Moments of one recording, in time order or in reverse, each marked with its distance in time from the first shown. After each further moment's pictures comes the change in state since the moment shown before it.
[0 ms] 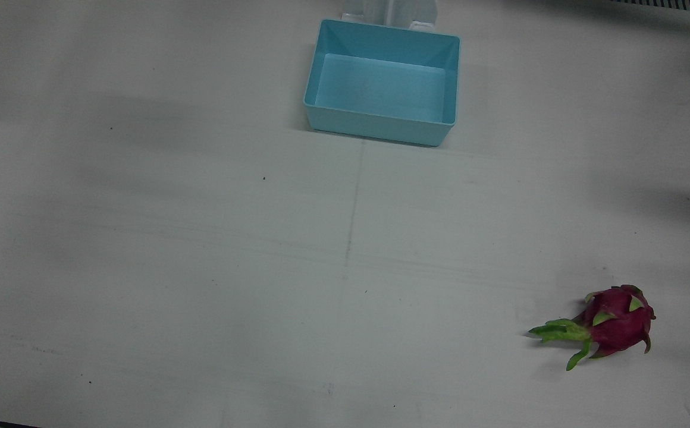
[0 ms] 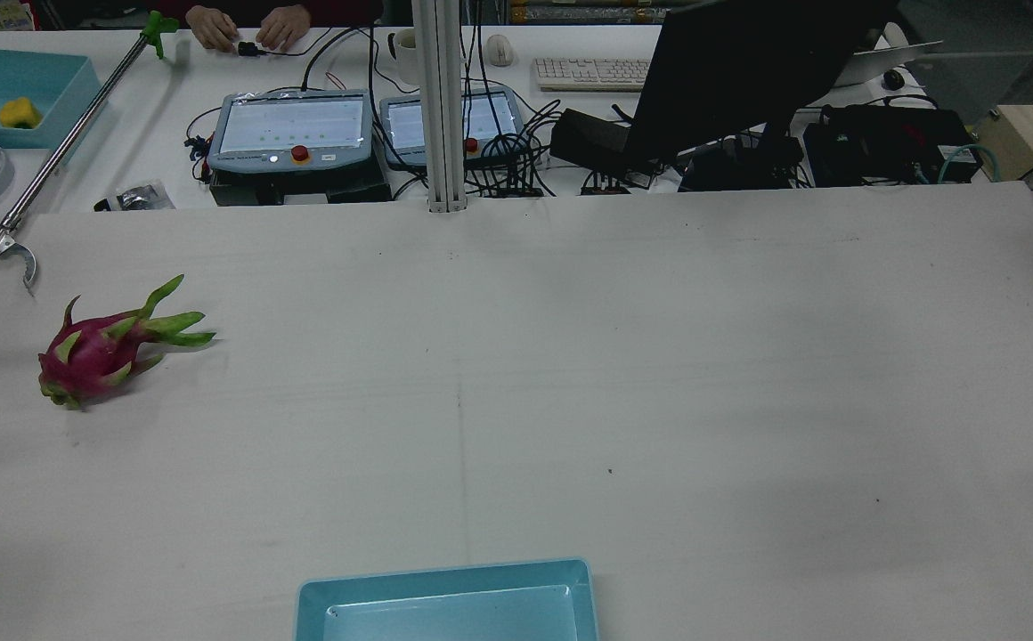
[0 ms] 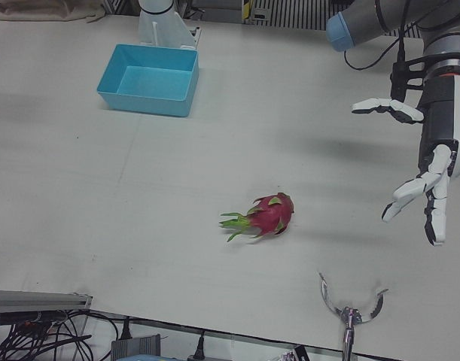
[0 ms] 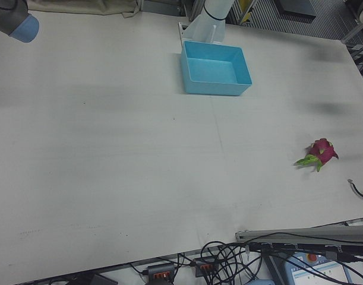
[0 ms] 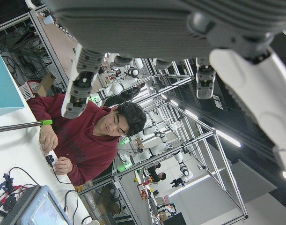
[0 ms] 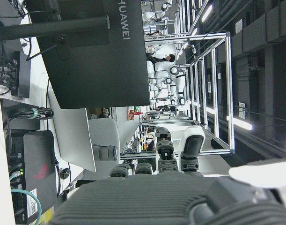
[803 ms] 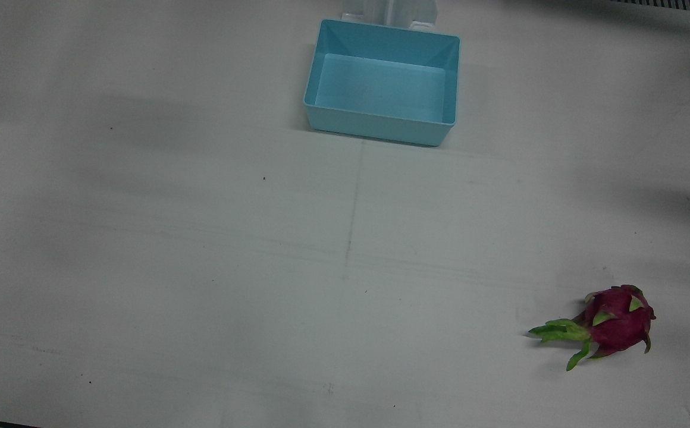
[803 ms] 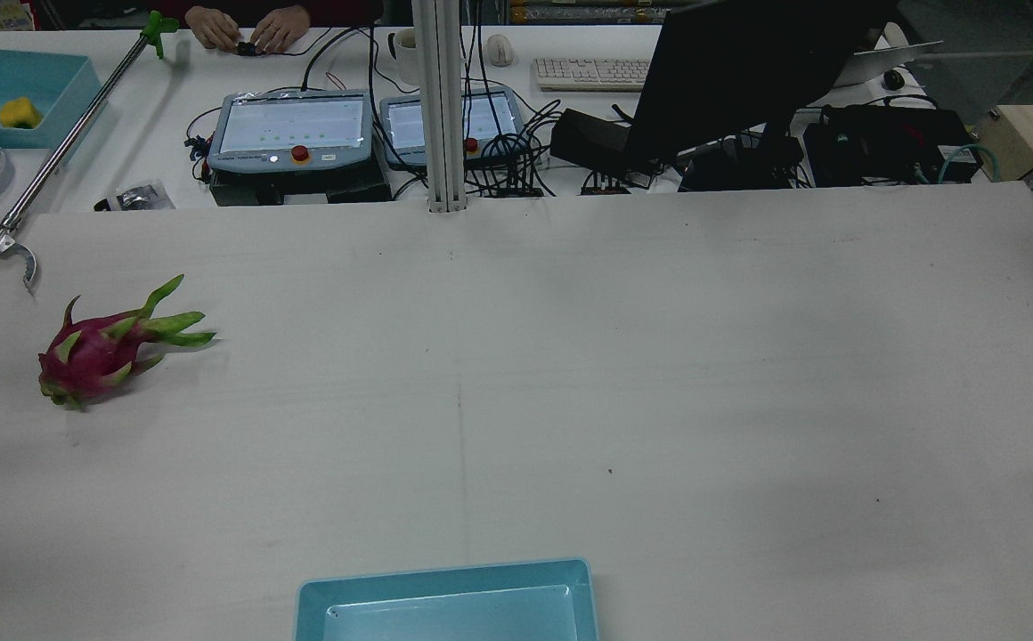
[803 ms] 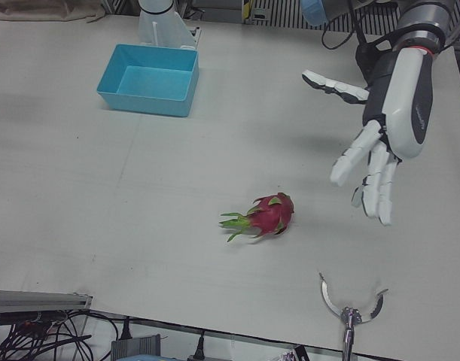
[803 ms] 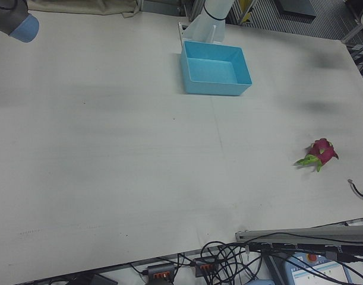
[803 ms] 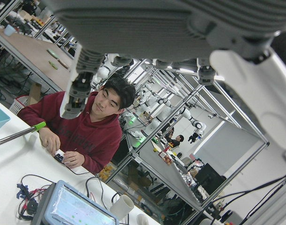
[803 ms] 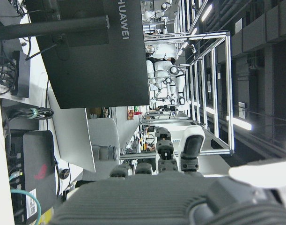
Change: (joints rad) left arm 0.044 -0.125 -0.151 0.283 0.068 0.347; right arm 0.001 0.000 0.001 0.000 0.000 -0.001
